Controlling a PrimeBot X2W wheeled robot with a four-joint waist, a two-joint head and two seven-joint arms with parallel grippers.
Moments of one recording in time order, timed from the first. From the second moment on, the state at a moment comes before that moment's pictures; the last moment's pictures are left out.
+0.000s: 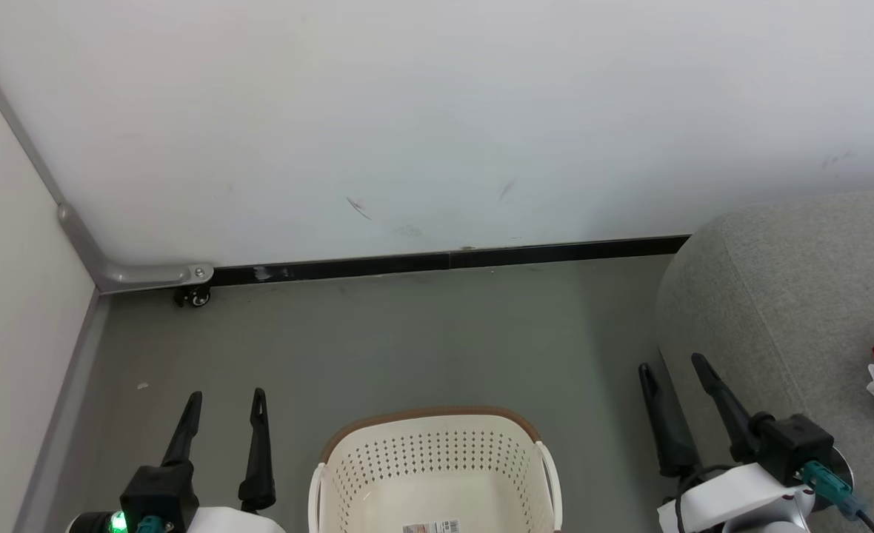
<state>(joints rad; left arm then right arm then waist) 0.01 0.19 -0.27 0.16 -0.29 0.28 -0.25 -0.06 -0.06 0.07 0.38 0.16 0.13 -0.24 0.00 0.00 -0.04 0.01</state>
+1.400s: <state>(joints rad) 0.04 0.20 -0.27 0.19 -0.25 0.29 -0.25 0.02 -0.05 0.05 0.24 0.14 0.13 -0.18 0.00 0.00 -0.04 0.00</state>
